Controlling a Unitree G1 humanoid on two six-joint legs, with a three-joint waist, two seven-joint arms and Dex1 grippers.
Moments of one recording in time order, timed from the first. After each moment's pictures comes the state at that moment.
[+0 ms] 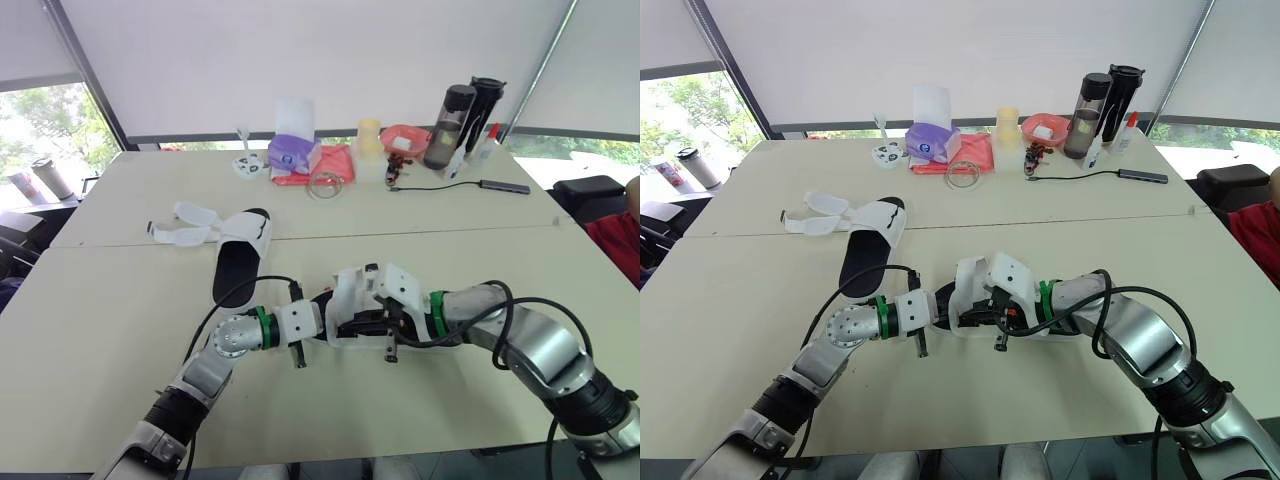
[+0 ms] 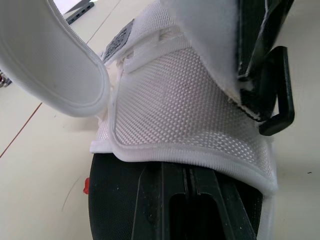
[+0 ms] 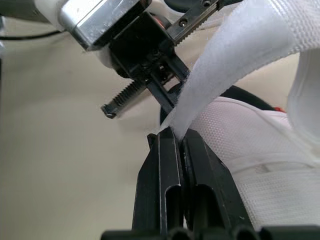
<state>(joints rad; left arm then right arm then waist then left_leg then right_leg) -0.33 0.38 -0.39 0.22 0.03 -0.27 -0.80 -0.43 -0.77 0.36 -0.43 0.45 0.79 0.83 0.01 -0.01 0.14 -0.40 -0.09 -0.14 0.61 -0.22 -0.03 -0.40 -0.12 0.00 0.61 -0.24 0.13</state>
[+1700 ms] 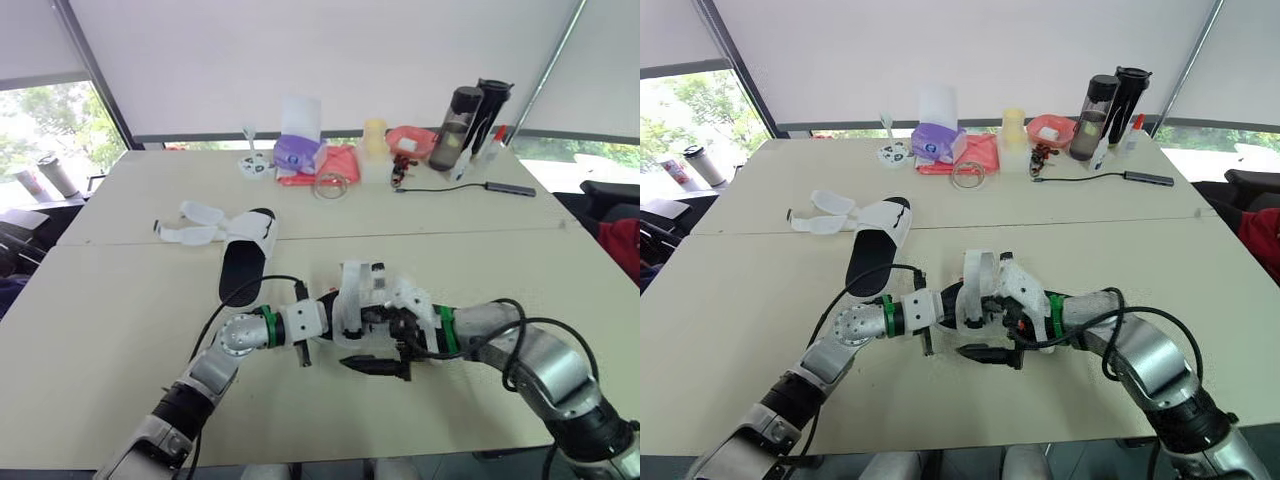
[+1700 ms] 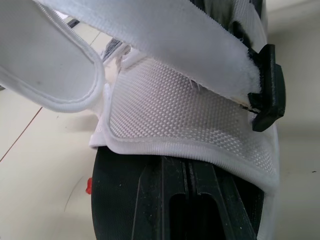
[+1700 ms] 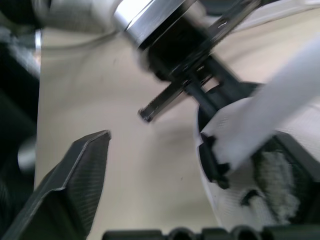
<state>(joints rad) -0.36 0.36 -0.42 0.27 0.03 -0.31 -0.78 -0.24 -0.68 0.14 -0.50 0.52 0.84 0.88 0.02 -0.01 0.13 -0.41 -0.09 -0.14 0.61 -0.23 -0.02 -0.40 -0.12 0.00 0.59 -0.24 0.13</state>
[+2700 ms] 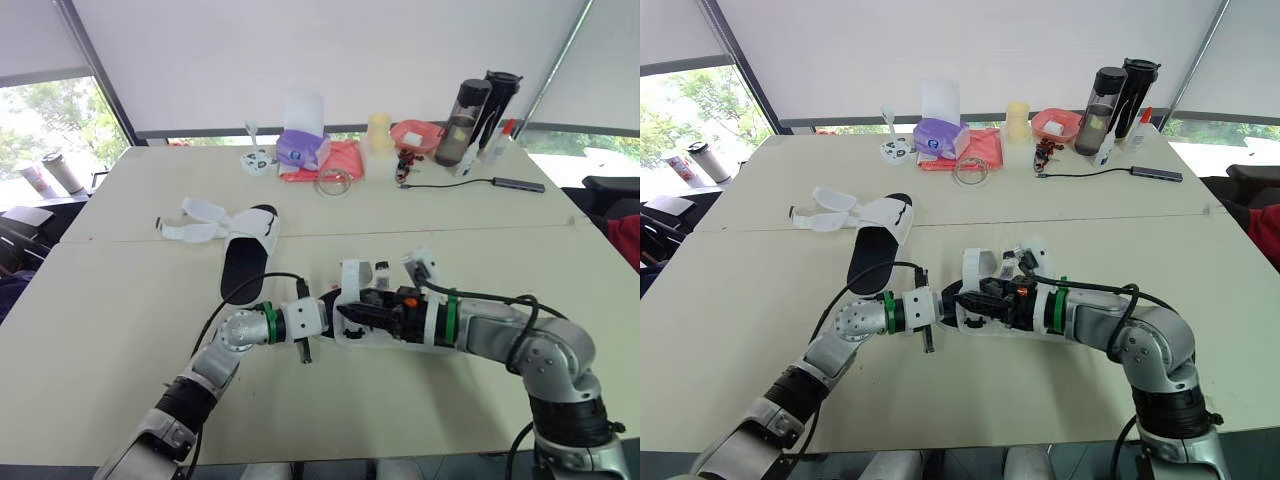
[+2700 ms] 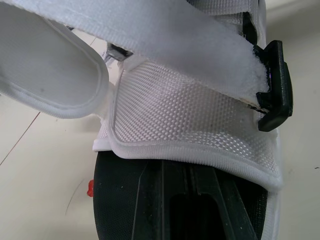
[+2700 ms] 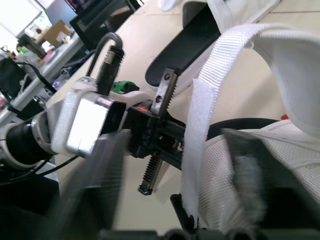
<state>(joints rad) -0.39 0.35 -0.41 0.32 0.03 -0.36 -0.80 -0.32 -0.49 -0.05 -0.42 0.92 1.16 0.51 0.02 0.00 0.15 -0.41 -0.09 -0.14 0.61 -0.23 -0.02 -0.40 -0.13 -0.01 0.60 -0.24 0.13</state>
